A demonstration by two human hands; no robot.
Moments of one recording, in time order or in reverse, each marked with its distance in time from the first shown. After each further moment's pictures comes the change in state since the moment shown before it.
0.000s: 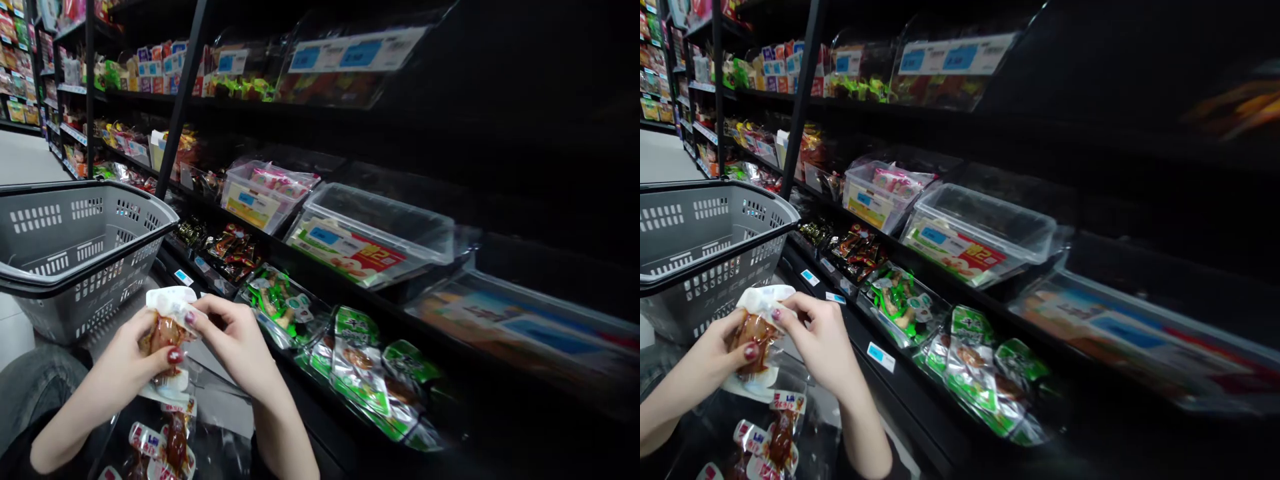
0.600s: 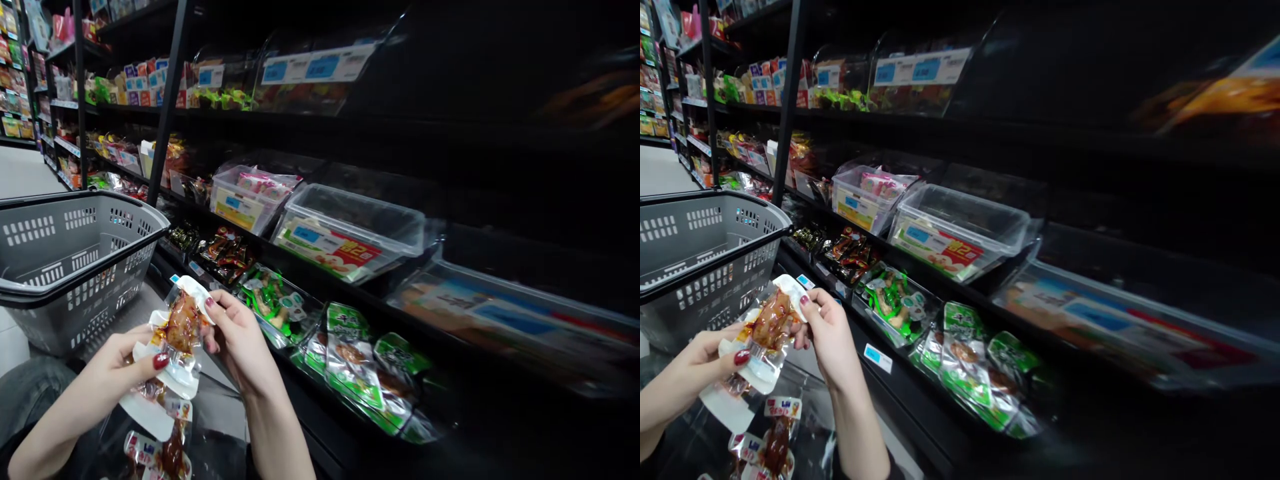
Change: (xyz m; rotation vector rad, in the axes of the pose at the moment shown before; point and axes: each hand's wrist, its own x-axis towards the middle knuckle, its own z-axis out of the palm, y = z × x) left_hand -0.009 -0.005 -0.005 -0.080 -0.204 -0.050; right_hand -0.003 0.022 -0.003 0.641 0.187 0.221
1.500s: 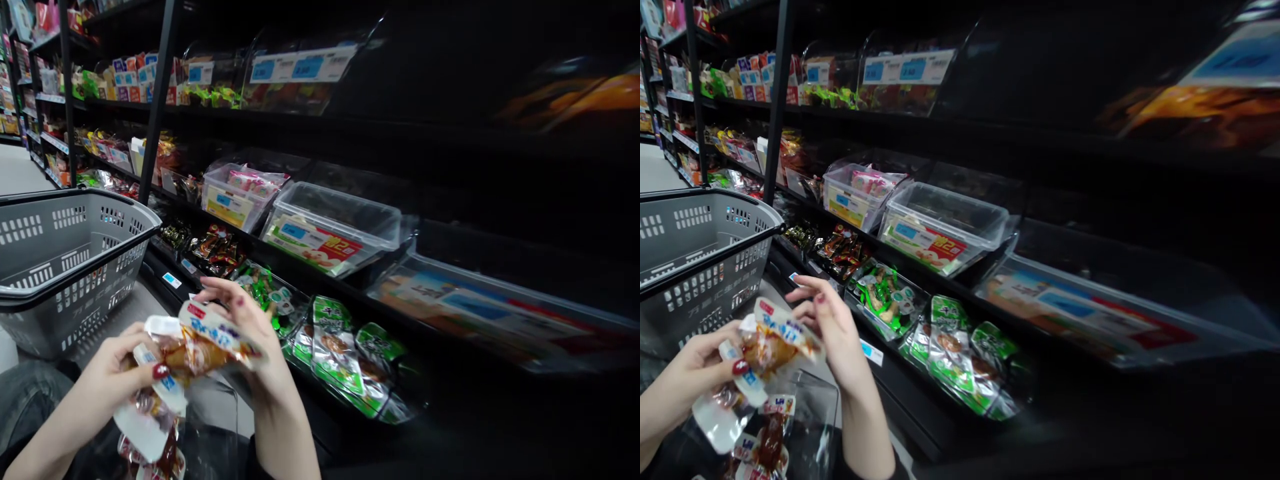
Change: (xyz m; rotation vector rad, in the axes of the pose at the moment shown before) left_hand 0.002 0.003 0.013 -0.073 0.138 -0.003; right_hand -0.012 -0.017 -0.019 -0.099 -0.138 -0.264
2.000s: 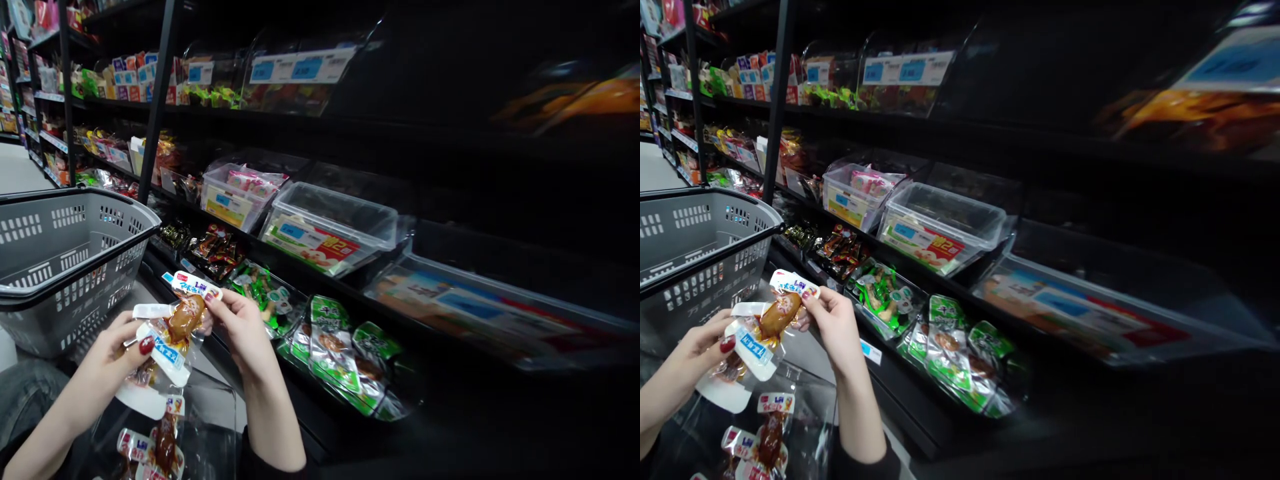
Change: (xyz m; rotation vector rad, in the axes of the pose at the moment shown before) left_hand 0.005 0.000 -0.006 0.132 0.047 0.115; right_hand 0.013 0.015 0.002 -0.034 0.182 0.222
